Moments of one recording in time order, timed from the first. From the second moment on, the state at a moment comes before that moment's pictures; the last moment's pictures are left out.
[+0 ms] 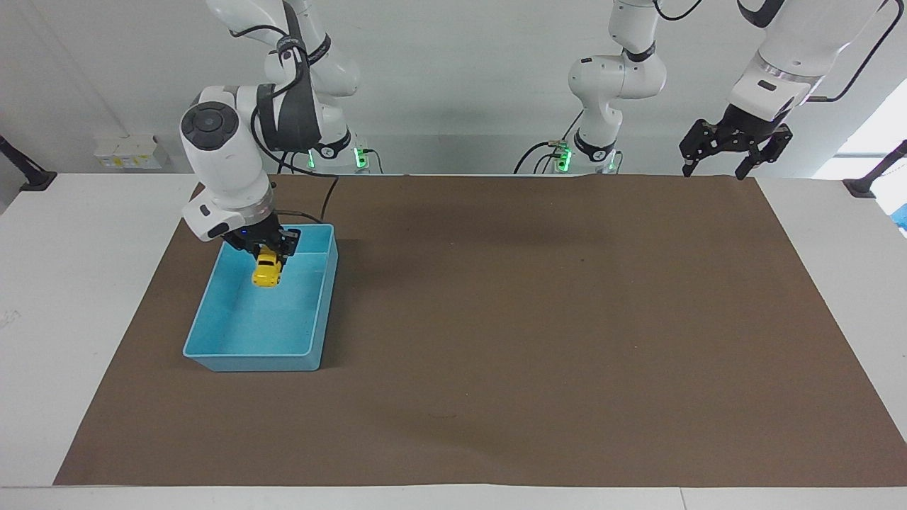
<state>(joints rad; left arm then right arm) -0.07 -0.13 0.01 -1.67 -0.02 1.55 0.06 -0.21 0.11 0.26 -1.84 -0.15 1.85 0.18</state>
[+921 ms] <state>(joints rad) -0.07 -0.13 0.01 -1.67 -0.02 1.55 0.06 -0.25 0.05 0.26 -2.13 -0.15 2.18 0.13</state>
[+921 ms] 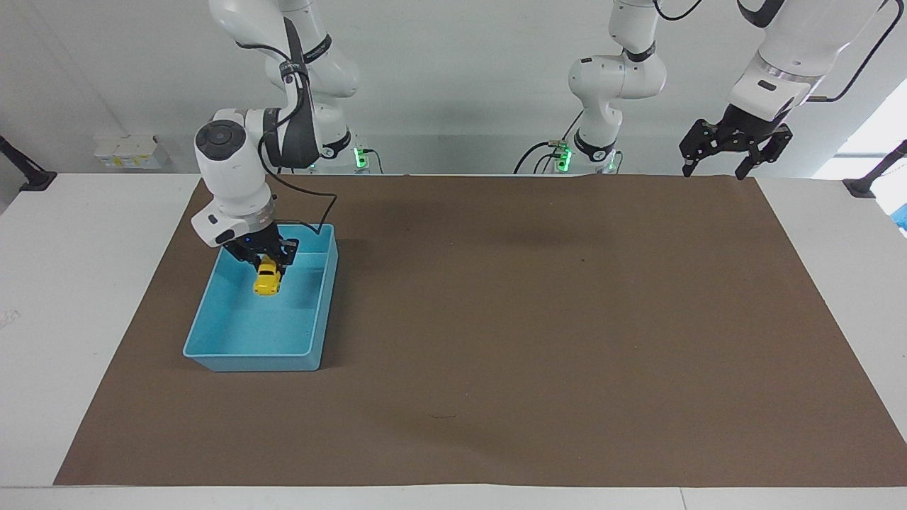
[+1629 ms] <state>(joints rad) -0.07 -0.13 0.01 -1.67 -0.02 1.55 0.06 -0.30 0.11 0.26 -2.26 -0.15 2.42 0.13</state>
